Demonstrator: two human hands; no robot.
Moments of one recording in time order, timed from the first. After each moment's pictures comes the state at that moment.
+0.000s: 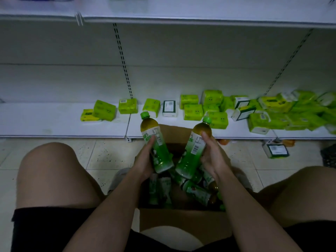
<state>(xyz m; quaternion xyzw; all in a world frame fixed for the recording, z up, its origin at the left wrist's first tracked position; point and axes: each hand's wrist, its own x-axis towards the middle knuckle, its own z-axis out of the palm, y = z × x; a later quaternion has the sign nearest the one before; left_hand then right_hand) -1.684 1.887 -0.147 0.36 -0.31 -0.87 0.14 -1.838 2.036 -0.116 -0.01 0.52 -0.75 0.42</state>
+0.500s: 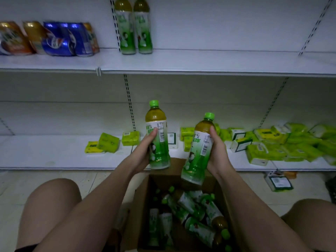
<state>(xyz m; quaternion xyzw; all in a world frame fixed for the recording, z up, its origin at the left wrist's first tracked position) -1.708 1.840 -0.019 0.24 -0.52 -0.80 0.17 -1.854 2.004 -0.003 -0.11 0.47 -0.77 0.42</state>
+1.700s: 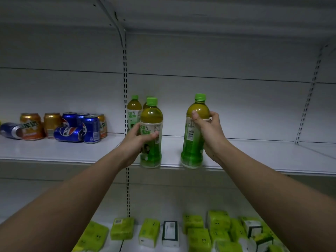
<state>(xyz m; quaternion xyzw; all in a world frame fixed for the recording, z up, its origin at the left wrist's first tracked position) -1.784 1.707 0.228 0.15 -0.67 -0.64 0.35 -1.932 1.860 0.264 -0.33 0.55 -0.75 0.16</state>
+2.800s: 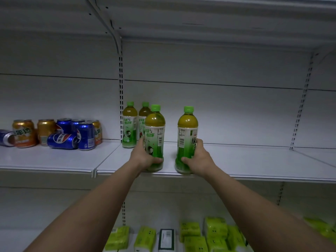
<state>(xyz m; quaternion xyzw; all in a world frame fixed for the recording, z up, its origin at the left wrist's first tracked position) -1.822 1.718 0.211 0.32 -0.74 -0.48 0.34 -1.938 1.861 0.220 -0.39 0.80 -0.46 0.05</state>
